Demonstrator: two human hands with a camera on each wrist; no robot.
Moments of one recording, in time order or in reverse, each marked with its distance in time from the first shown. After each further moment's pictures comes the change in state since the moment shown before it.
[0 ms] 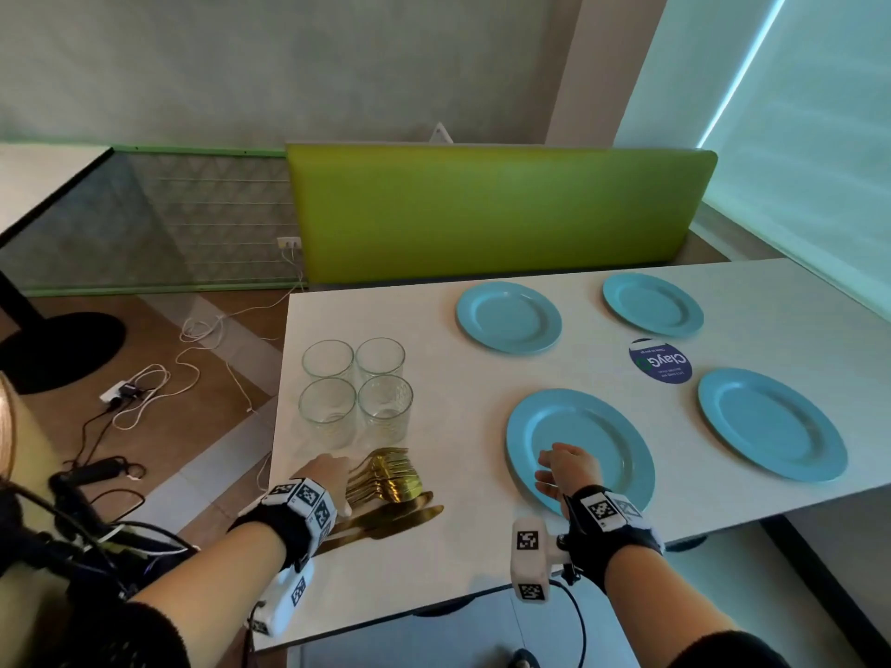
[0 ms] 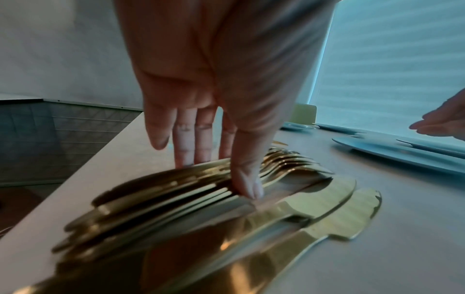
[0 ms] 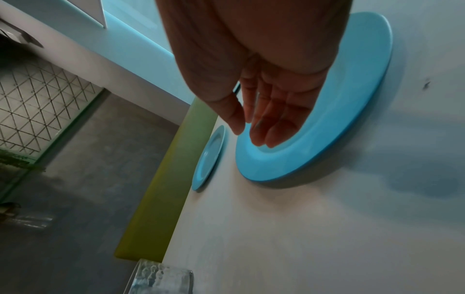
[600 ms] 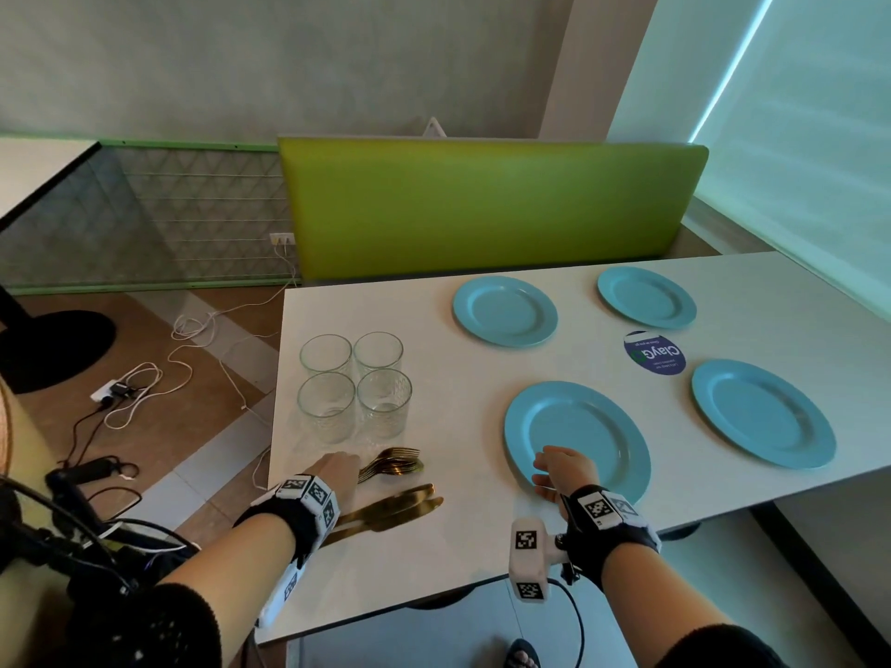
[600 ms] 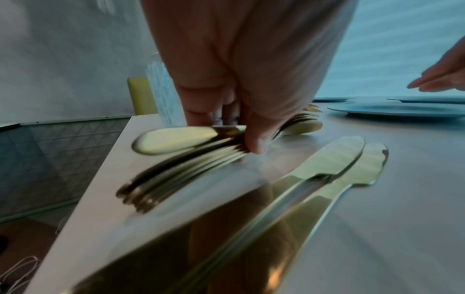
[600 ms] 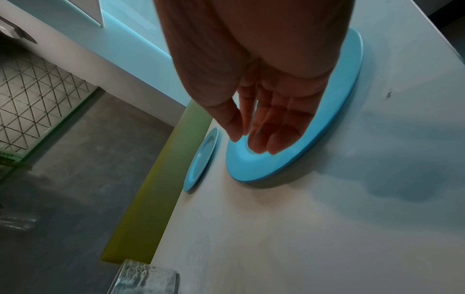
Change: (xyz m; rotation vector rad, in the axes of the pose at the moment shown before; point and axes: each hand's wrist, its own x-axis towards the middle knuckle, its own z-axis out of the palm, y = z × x) left_hand 0.006 0.005 0.012 0.084 0.067 0.077; right_hand -0.010 0.008 0.002 -0.048 0.012 0.042
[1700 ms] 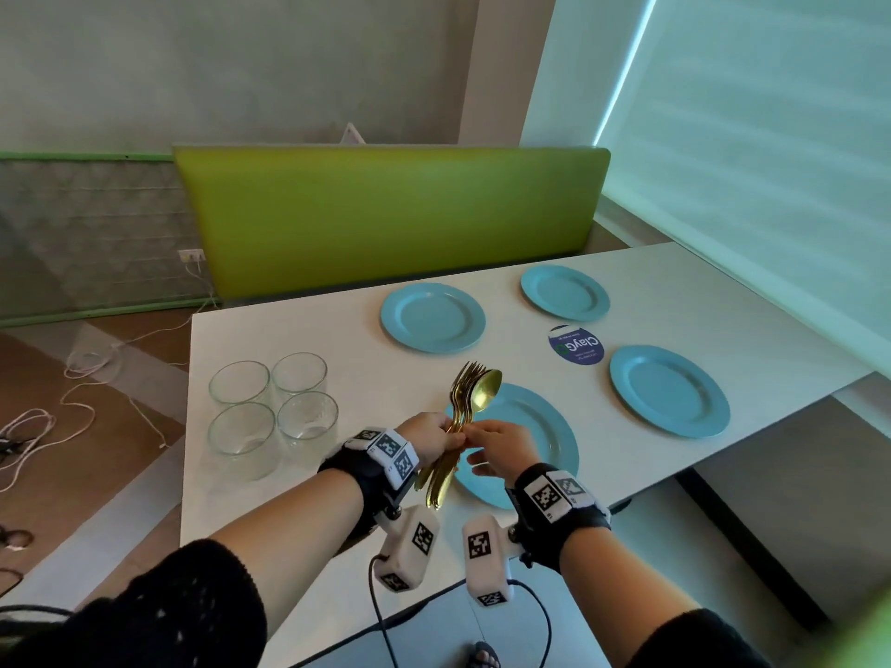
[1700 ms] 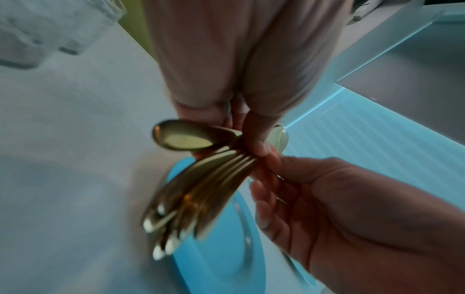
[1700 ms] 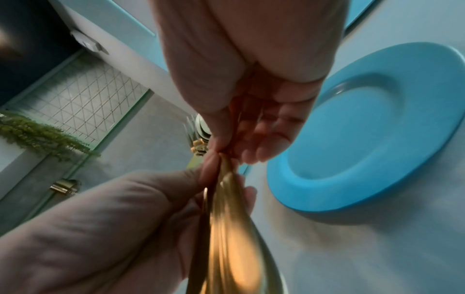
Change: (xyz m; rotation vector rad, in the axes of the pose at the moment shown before) left_hand 0.013 0.167 -0.072 -0.936 -0.188 0.333; right_hand -0.024 -0.040 -0.012 -0.123 -0.144 -0.192
